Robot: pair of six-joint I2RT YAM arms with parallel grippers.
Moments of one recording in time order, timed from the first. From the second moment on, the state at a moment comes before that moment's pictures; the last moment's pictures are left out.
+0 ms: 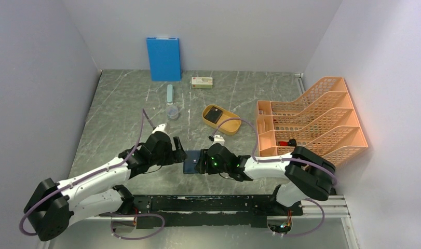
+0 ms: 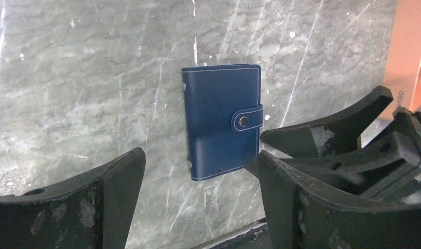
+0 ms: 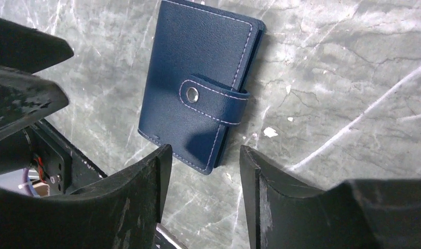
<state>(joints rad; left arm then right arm) -0.78 1.03 0.51 -0.27 -0.11 -0.85 1.06 1.47 0.53 0.22 0.10 0.86</state>
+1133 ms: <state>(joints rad) -0.78 0.85 0.48 -0.32 -0.16 -0.88 1.08 1.17 0.62 0.01 0.28 0.61</state>
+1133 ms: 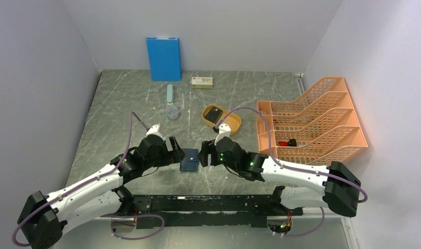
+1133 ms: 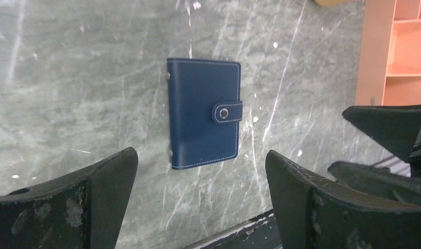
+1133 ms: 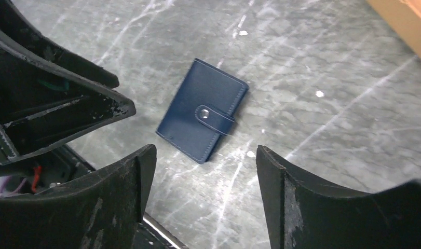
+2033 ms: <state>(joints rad) -0.61 1.05 0.31 -0.01 0.08 -0.99 1.20 1.67 1.03 -0.22 0.42 0.66</state>
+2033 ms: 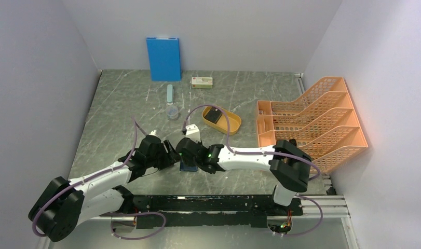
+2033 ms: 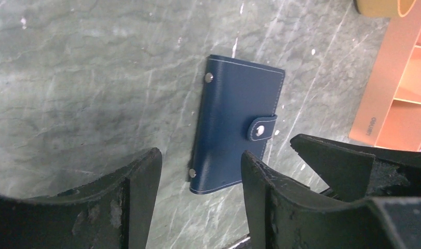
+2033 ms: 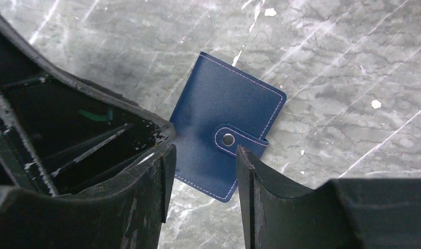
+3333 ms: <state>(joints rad) -0.57 1.13 0.25 0.14 0.16 -0.99 1.21 1.86 1.16 -0.37 0.52 0.71</state>
